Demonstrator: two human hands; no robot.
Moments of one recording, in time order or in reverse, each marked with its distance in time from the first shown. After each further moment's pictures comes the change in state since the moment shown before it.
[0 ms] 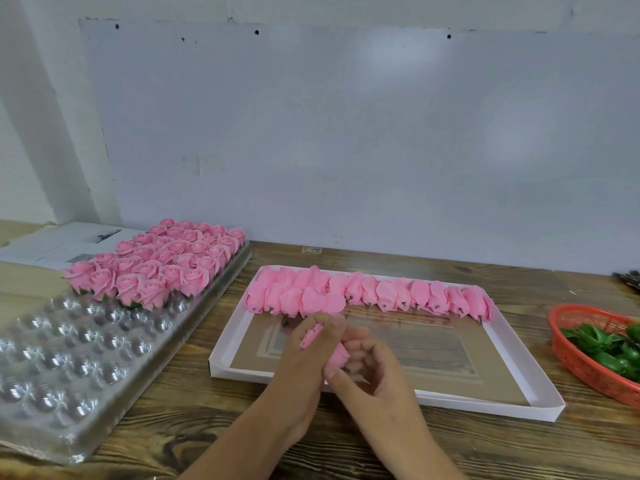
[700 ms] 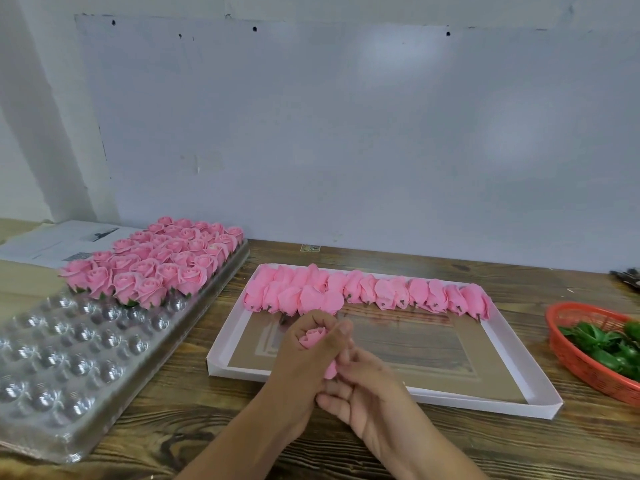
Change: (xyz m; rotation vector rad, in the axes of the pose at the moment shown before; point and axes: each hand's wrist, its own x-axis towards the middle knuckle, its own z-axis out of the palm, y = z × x) left_hand -0.002 0.004 0.001 0.052 -0.041 0.146; right_hand 0.002 -0.012 -0.001 0.633 -0.252 0.415
